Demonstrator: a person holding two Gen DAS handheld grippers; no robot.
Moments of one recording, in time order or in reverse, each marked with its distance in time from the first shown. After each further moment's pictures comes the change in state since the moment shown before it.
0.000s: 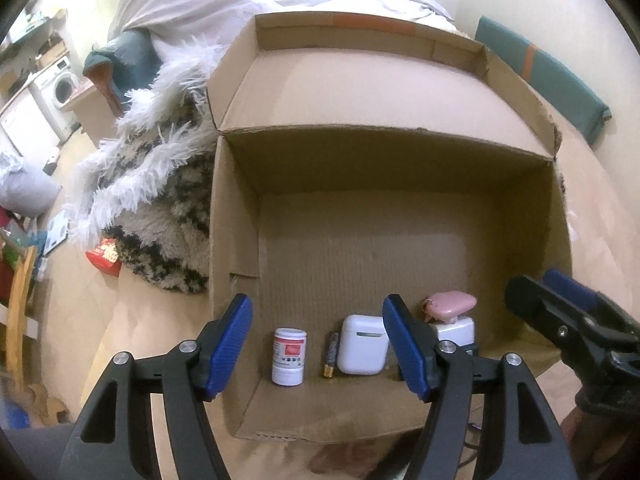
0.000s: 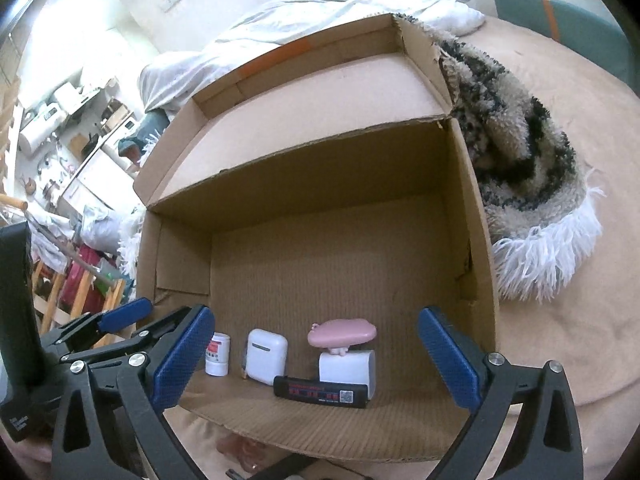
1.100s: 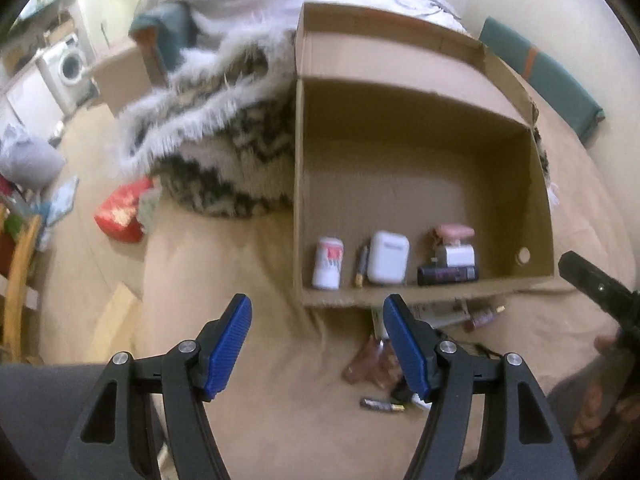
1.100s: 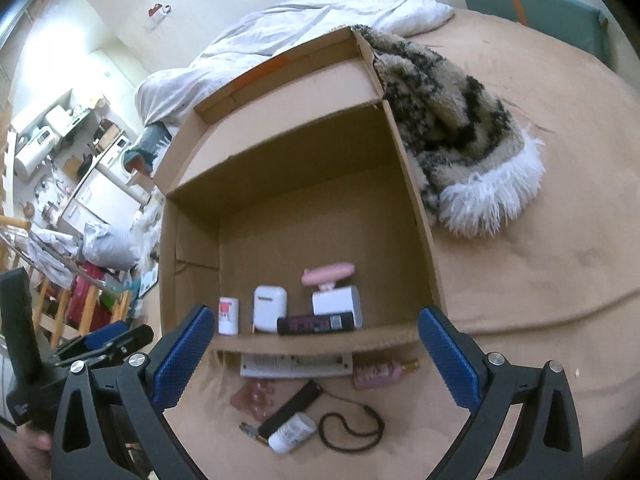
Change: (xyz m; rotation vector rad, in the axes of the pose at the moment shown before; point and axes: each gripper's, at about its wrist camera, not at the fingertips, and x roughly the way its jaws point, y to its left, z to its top) left arm -0.055 0.044 -0.068 -0.055 0.059 -0.019; right arm -0.061 -0.010 -0.050 0.085 -0.001 -0.018
